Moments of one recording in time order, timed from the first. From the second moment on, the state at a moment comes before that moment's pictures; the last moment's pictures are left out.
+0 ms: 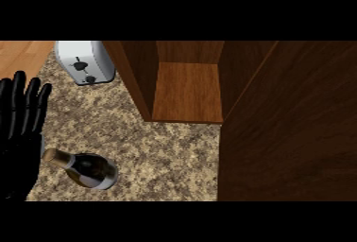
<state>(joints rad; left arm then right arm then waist) -0.01 0.11 0.01 -2.10 0.04 0.03 0.01 0.00 -0.12 -0.03 -2.10 0.00 0.01 -0.02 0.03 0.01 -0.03</state>
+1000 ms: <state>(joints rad) 0.13 0.35 0.26 -2.29 0.88 -0.20 0.39 0.19 -0.05 0.25 -2.46 -0.07 0.01 0.33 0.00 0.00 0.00</state>
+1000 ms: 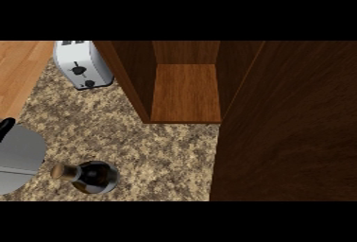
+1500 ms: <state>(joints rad) 0.11 0.40 0.38 -2.31 1.00 -0.14 0.52 0.12 -0.03 0.38 -2.49 0.00 -0.08 0.47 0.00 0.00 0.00</state>
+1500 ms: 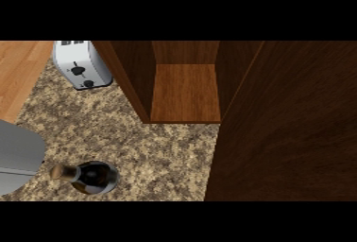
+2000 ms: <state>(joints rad) 0.10 0.41 0.41 -2.30 0.99 -0.14 0.57 0.07 -0.05 0.46 -2.50 0.03 -0.16 0.54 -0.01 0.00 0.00</state>
